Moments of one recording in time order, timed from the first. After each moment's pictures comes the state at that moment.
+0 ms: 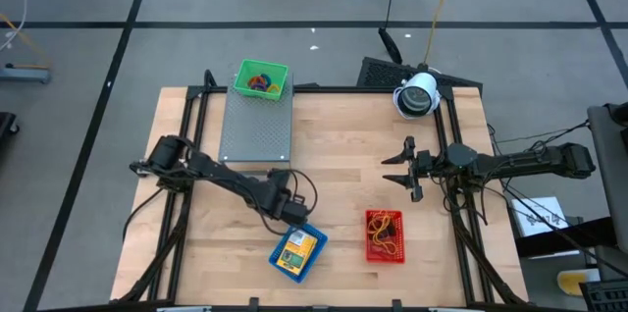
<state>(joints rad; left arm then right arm) -0.30 1.93 1.25 -0.97 -0.43 -1.52 -0.02 0.51 0.02 0.50 -0.08 0.01</state>
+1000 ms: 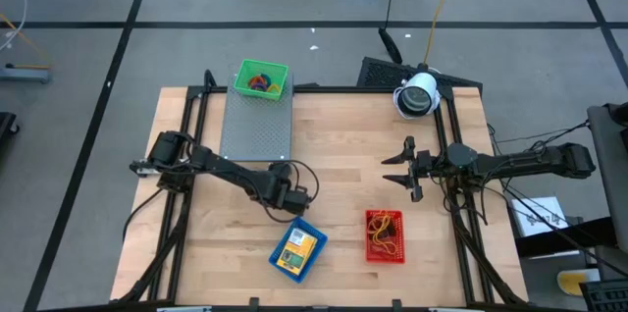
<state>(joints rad) -0.22 1.91 1.18 -0.84 -0.46 -1.47 -0.02 0.51 0.02 0.50 -0.08 0.01</state>
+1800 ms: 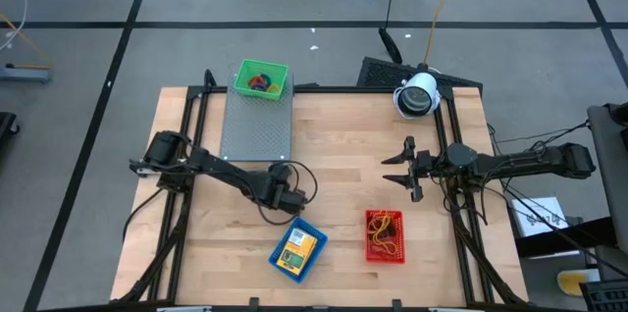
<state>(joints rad) -0.25 1.89 1.10 -0.74 -0.35 -1.43 -0.02 0.51 0.02 0.50 -0.08 0.01</state>
